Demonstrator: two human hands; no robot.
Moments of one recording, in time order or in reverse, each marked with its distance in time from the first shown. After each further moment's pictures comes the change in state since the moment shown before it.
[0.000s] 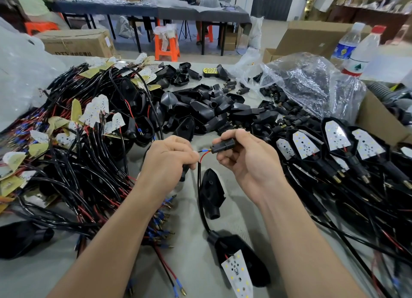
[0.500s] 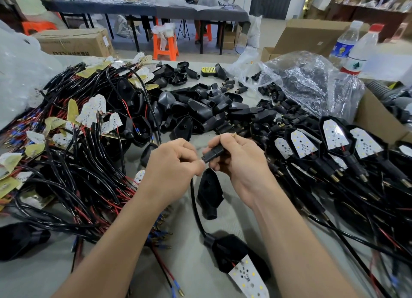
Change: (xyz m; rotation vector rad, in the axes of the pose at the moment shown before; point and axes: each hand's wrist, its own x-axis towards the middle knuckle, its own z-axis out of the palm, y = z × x) left_hand -0.012 0.003 0.009 0.281 -0.019 0.149; right_hand -0.004 0.003 0.009 -0.206 -0.010 0.034
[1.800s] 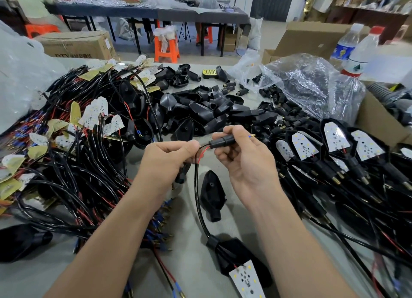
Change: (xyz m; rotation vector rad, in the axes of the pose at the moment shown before) left_hand 0.012 -0.011 -0.003 -0.469 0.060 -0.164; right_hand 0.001 -0.005 0.005 0.325 0.120 -0.049
